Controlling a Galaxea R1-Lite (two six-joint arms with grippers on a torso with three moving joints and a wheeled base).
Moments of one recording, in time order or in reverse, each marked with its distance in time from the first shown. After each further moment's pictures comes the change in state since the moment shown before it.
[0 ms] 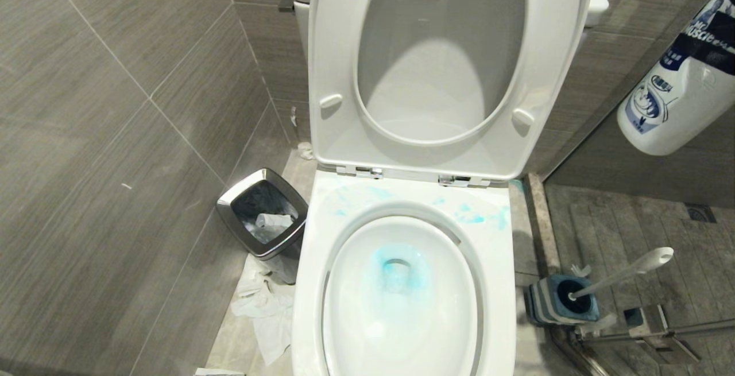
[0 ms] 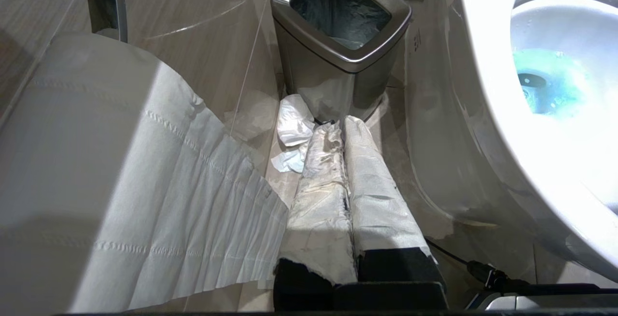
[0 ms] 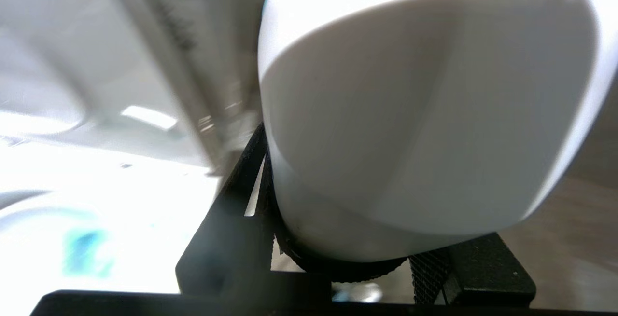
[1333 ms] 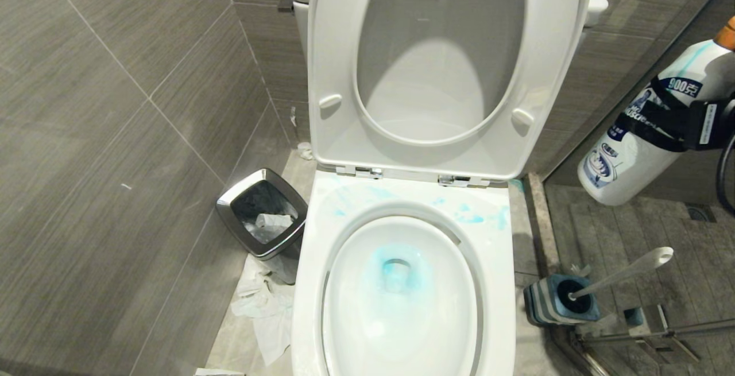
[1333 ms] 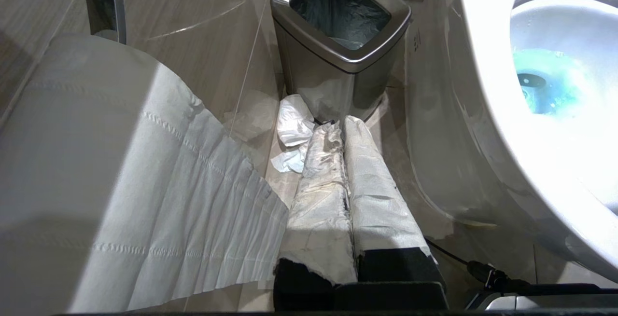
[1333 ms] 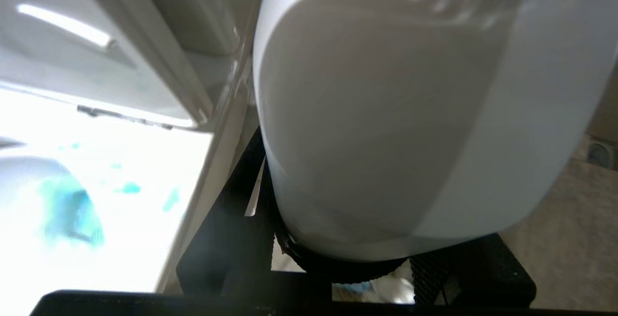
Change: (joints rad) left arm 0.000 0.000 0.000 0.000 0.000 0.000; right arm -0.134 0.106 0.367 -0.368 0.199 0.011
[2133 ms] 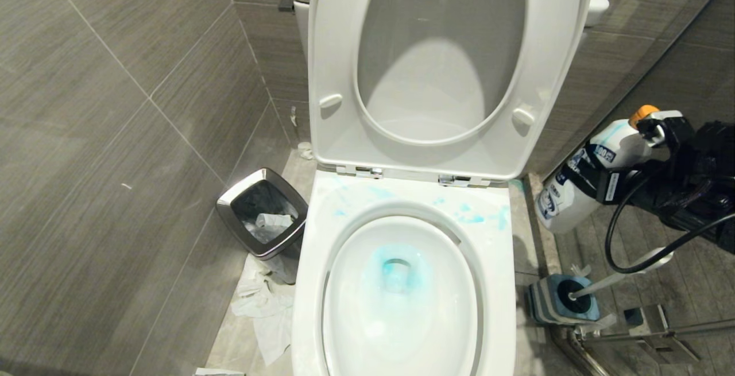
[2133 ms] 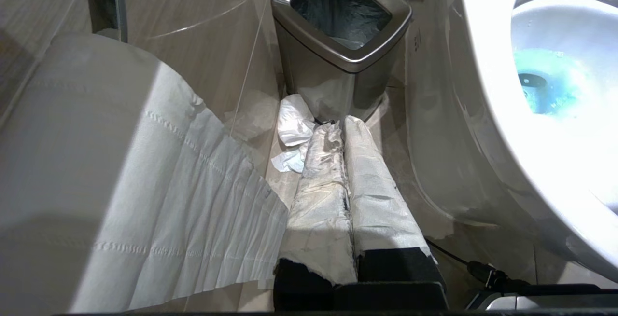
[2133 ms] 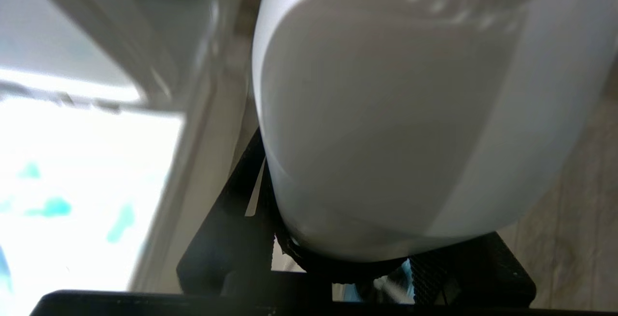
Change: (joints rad) left arm 0.000 0.000 0.000 0.000 0.000 0.000; right arm 0.055 0.274 0.360 -0.618 -0.066 0.049
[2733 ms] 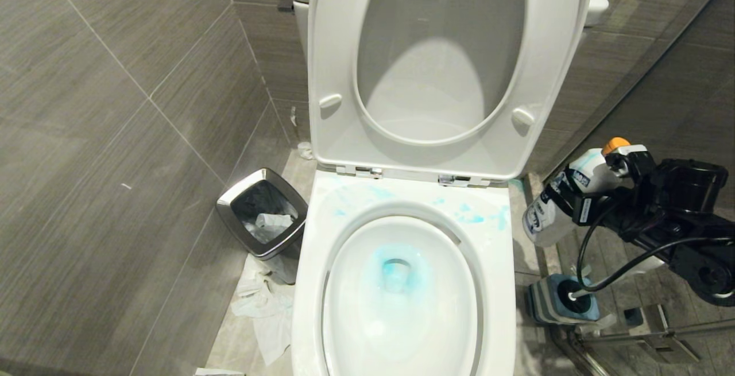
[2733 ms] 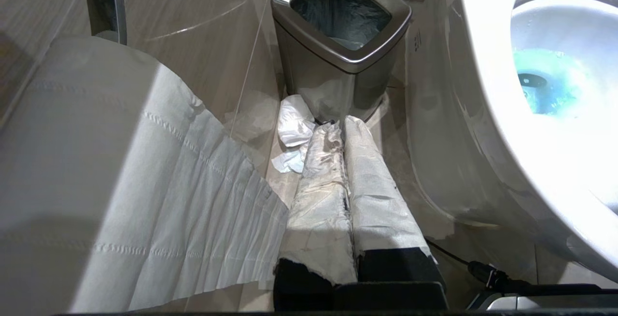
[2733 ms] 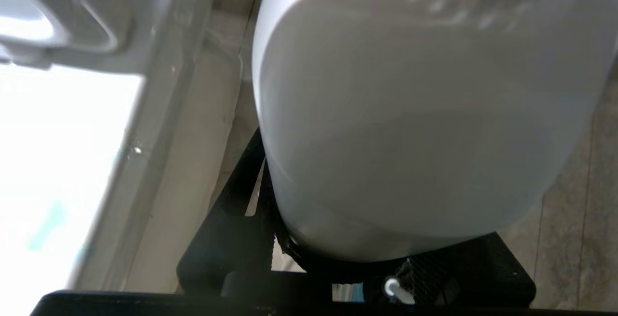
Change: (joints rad) left arm 0.000 0.000 0.000 -0.001 0.000 0.003; right arm -0.002 0.191 0.086 -0.276 0.001 -0.008
